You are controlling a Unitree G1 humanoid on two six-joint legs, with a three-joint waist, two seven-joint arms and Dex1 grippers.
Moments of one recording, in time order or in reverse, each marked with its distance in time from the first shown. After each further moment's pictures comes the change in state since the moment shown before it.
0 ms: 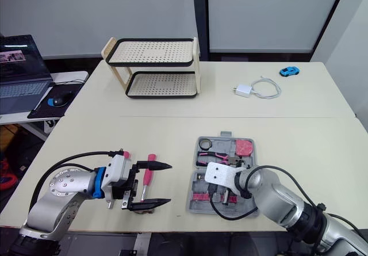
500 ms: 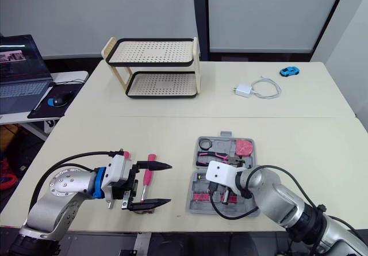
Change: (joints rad) left arm -0.003 0.001 0.000 0.000 0.000 0.001 -0.001; right arm 0.008 -0.004 -0.053 -0.037 0.023 0.025 0.031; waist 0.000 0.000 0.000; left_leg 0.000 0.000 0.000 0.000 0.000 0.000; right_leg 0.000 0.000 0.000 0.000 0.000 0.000
